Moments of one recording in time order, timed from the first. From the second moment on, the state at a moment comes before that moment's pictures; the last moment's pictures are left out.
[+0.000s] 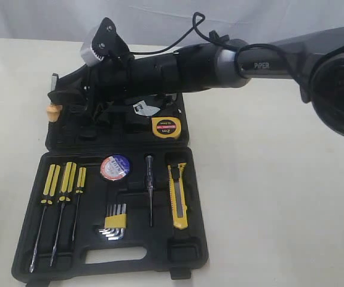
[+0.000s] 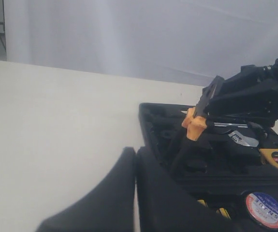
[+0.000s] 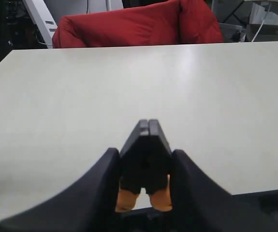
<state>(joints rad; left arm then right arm) -0.10 0.00 0.01 0.02 0.27 -0.18 0.48 2.30 -1.61 1.73 0.88 -2.12</state>
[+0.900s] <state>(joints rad) -0.10 0.00 0.01 0.02 0.27 -0.18 0.48 2.30 -1.62 1.58 0.75 -1.94</state>
